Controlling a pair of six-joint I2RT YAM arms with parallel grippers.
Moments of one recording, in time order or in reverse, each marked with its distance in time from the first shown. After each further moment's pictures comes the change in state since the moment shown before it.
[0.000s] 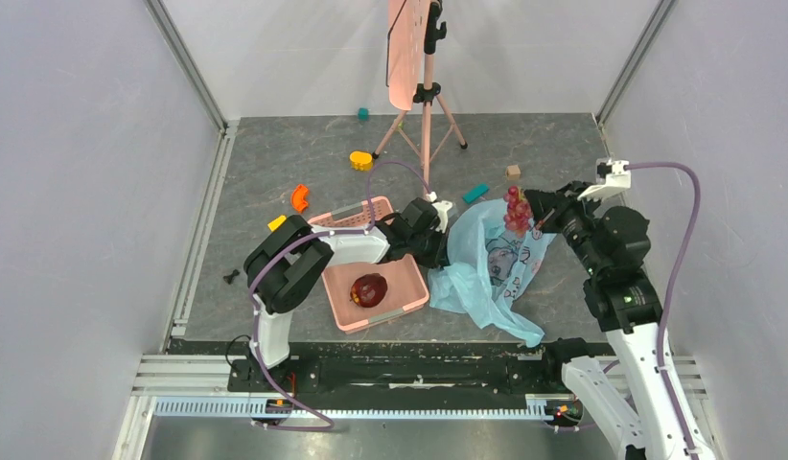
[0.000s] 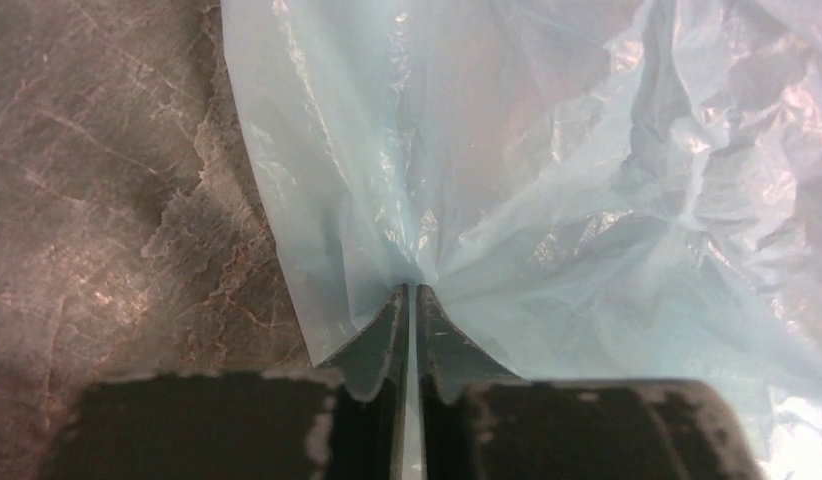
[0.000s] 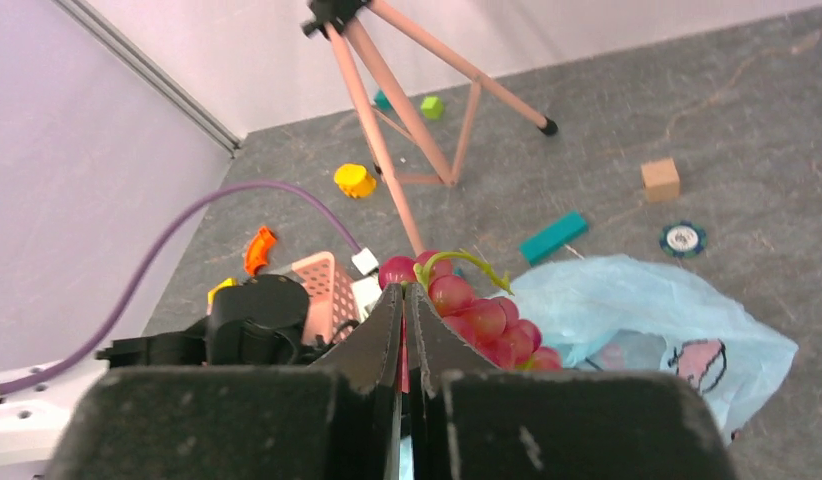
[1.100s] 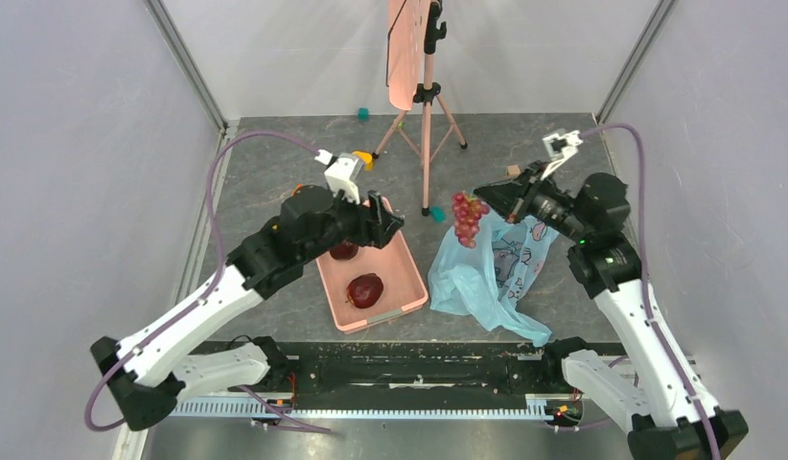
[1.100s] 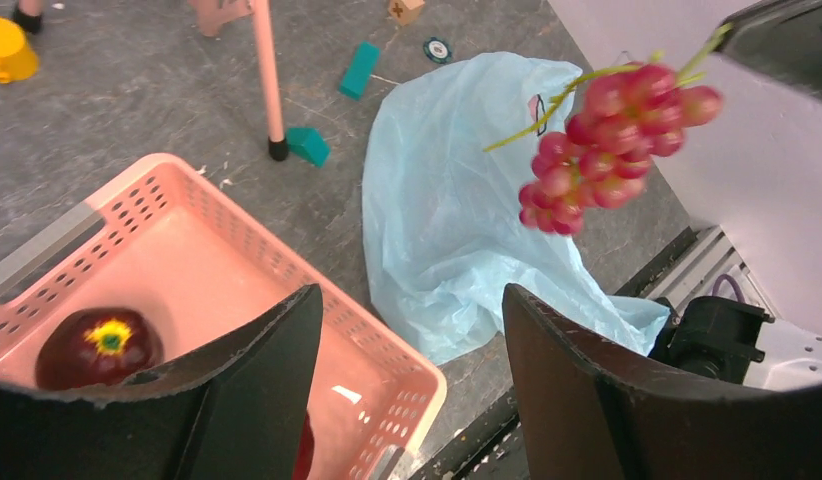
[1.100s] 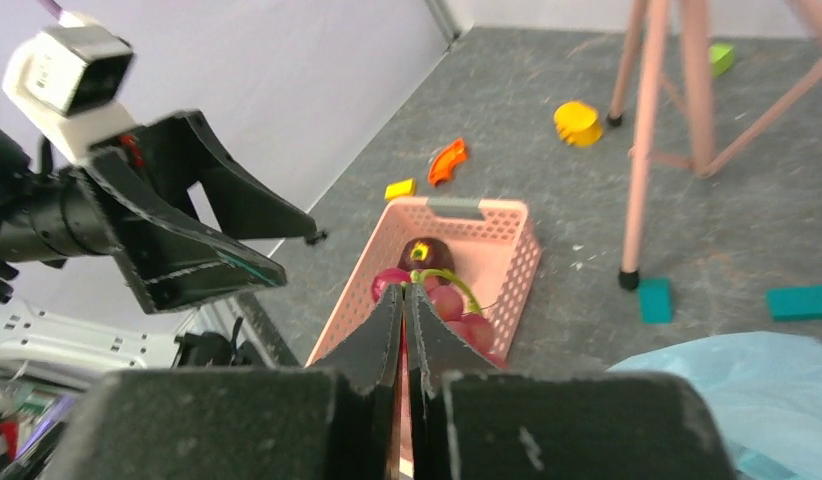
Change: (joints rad) left arm 0.023 -0.906 -0.061 -0.383 -0.328 -0.008; right arm 0.051 0.200 0.122 0.167 -0.489 0.048
